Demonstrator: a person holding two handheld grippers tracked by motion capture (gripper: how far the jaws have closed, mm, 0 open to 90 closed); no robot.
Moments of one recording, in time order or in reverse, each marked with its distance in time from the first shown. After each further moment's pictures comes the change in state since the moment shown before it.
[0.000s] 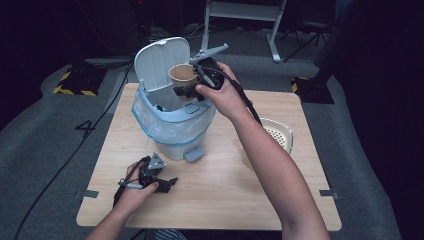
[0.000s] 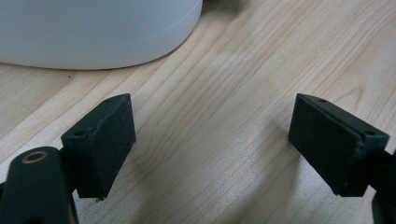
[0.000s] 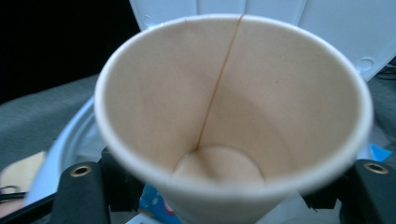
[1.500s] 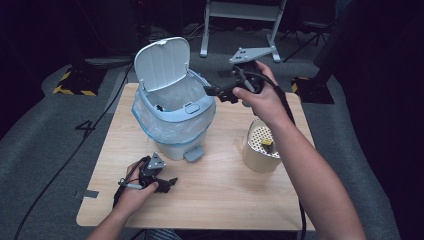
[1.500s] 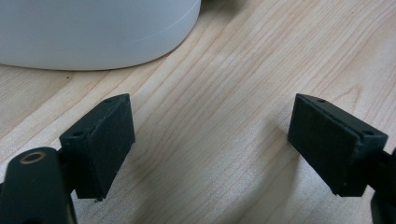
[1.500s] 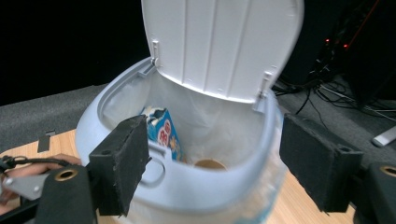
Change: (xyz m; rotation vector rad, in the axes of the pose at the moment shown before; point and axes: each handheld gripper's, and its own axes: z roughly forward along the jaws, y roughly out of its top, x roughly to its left) left arm 0.001 0.000 0.000 0.001 -0.008 0.008; right arm 0.001 -0.026 -0.104 -0.115 -0.080 -0.073
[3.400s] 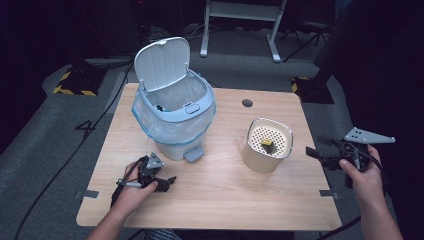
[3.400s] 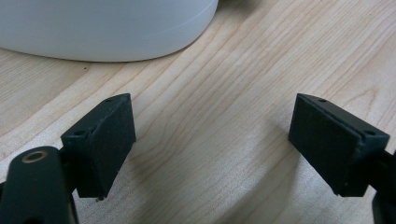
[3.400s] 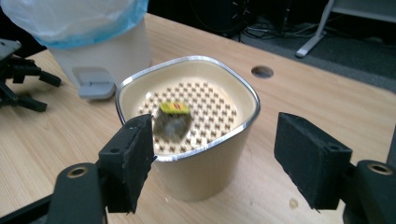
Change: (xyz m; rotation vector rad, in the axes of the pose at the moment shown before) left arm 0.001 -0.002 -0.002 -0.004 0.037 -0.039; right arm -0.026 -0.247 -0.200 0.037 -0.251 0.271
